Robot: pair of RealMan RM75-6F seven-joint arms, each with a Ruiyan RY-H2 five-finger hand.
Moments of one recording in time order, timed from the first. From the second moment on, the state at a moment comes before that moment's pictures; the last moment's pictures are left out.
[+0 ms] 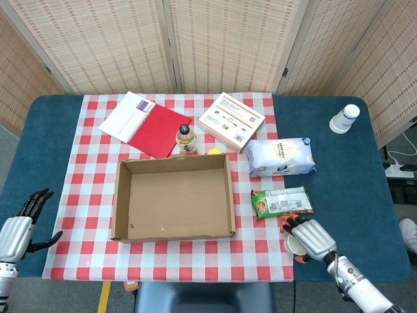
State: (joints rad) left arm -0.15 -1.15 -0.02 -1.47 1.54 1.44 -0.30; right arm 0.36 -1.16 -0.08 -1.73 -1.52 0.97 -0.24
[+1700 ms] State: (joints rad) left arm -0.15 -1.15 -0.03 -1.46 1.53 1.43 -0.30; right arm 0.46 -1.06 0.12 -1.97 -1.52 1.13 -0.37
